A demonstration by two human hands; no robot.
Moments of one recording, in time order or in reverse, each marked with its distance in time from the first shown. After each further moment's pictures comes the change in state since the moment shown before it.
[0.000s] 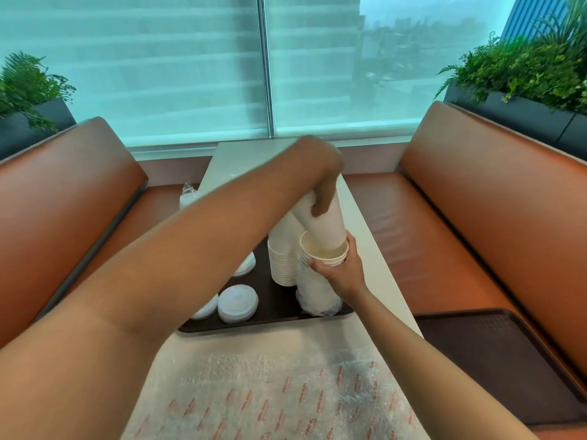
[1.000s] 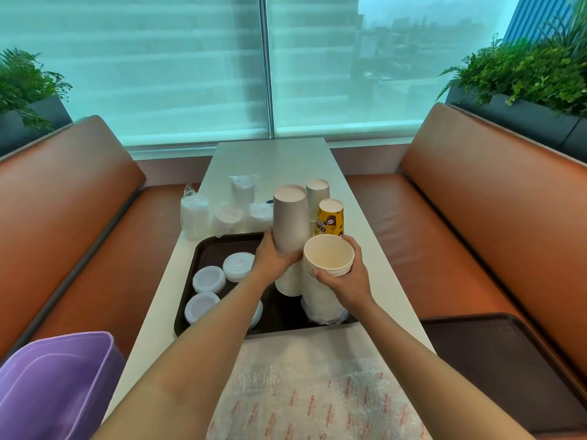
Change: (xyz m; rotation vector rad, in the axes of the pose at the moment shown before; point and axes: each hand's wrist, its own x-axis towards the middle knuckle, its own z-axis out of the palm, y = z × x) left_hand 0.039 -0.051 0.227 -1.262 0.211 -0.221; right_hand 0.003 0.009 0.010 -0.019 -0.024 -0.058
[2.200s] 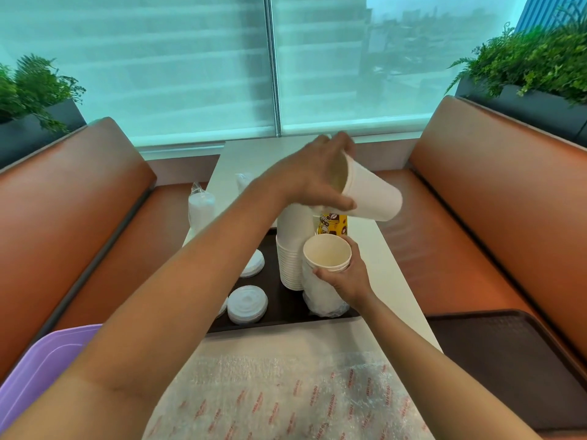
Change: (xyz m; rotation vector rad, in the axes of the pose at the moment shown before) left_hand -0.051 0.192 -0.053 0.657 -0.170 0.640; right_hand -0.001 0.002 -0.002 -0.004 -0.056 0.078
